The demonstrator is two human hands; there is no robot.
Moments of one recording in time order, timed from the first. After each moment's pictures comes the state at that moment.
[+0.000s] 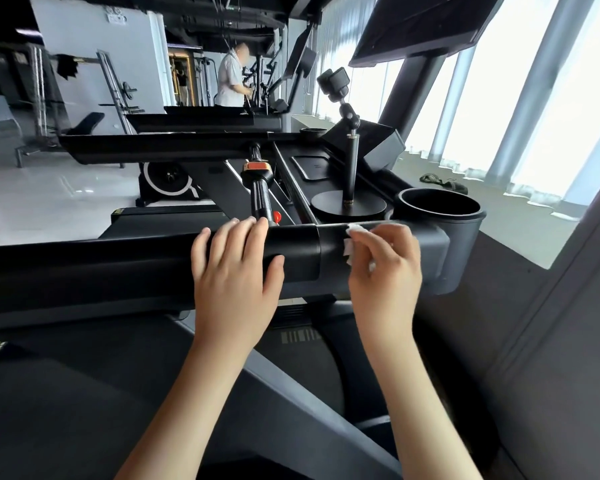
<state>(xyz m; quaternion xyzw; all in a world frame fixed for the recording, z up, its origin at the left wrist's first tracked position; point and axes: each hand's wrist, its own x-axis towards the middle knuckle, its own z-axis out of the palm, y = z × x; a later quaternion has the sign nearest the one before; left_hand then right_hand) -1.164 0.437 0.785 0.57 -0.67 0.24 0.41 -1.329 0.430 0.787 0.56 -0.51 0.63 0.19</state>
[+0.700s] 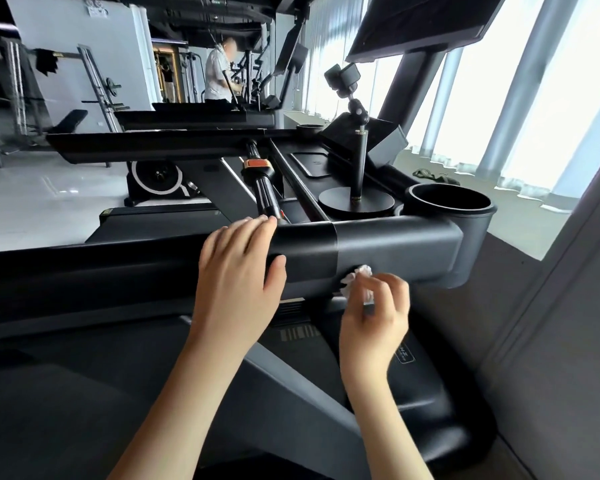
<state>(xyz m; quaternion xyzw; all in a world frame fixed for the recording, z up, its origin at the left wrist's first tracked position) -1.140 0.437 0.795 0.52 -0.72 0.20 0.41 -1.290 0.435 0.725 0.45 -0.52 0.70 0.17</state>
